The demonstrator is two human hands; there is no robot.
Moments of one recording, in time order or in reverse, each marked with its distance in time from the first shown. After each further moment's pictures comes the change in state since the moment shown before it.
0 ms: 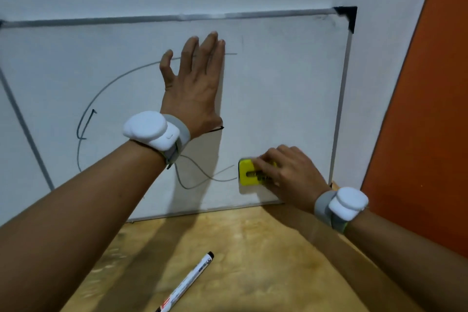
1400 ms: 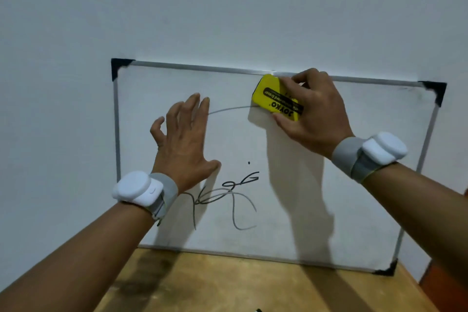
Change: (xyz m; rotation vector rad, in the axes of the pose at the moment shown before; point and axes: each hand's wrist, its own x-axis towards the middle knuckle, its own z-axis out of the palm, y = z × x) left_hand -0.071 -0.119 0.014 -0.113 0.000 -0.322; right_hand 0.209 -0.013 -0.081 0.118 0.399 0.097
